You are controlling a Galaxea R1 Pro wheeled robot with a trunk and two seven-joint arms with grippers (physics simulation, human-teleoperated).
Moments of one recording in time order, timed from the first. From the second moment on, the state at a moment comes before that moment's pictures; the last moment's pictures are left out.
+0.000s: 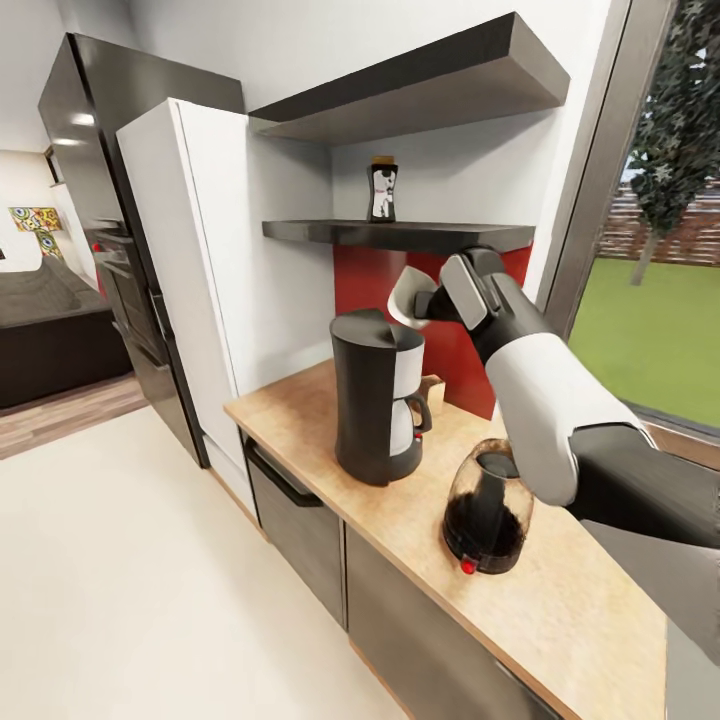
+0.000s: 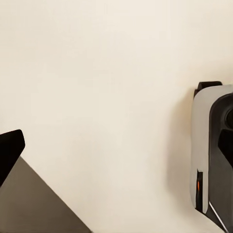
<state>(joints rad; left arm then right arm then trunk) 0.03 0.18 0.08 -0.22 -0.10 -0.21 0.08 -1.55 0.17 0.01 -0.59 -0.31 0.98 -0.40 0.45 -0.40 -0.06</state>
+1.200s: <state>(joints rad) 0.03 0.18 0.08 -0.19 -0.10 -0.21 0.08 -1.55 0.17 0.01 -0.64 -0.30 0.99 -0.40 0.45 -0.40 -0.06</state>
